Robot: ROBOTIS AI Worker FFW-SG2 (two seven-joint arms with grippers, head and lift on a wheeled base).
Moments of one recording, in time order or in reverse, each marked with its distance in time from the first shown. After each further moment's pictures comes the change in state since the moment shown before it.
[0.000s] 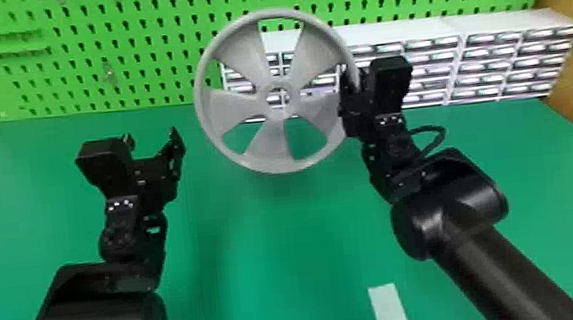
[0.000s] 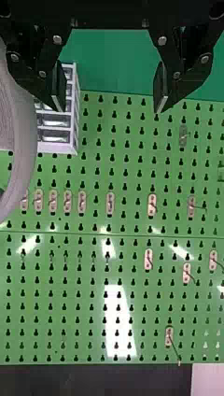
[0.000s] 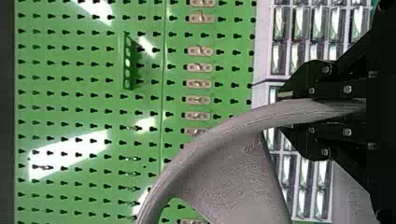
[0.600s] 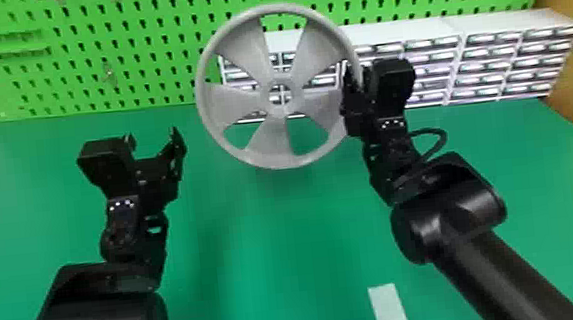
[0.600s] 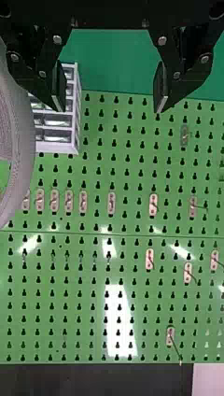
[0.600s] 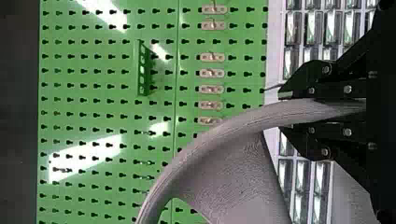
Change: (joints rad) left arm 0.001 0.000 -0.003 -0.001 0.000 0.000 0.000; right arm 0.001 0.002 0.005 0.026 0.017 -0.072 -0.022
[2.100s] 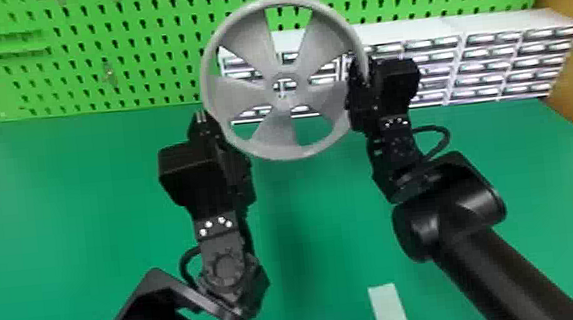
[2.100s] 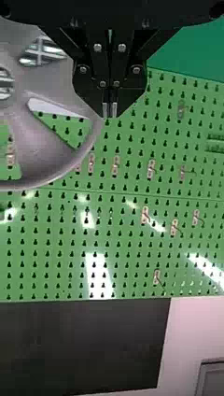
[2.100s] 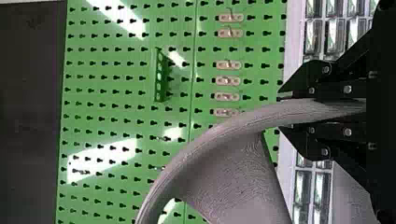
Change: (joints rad) left arm 0.063 0.133 -0.473 -0.343 0.004 0.076 0.628; right arm -0.027 0.008 -0.010 0.076 0.045 -0.106 -0.010
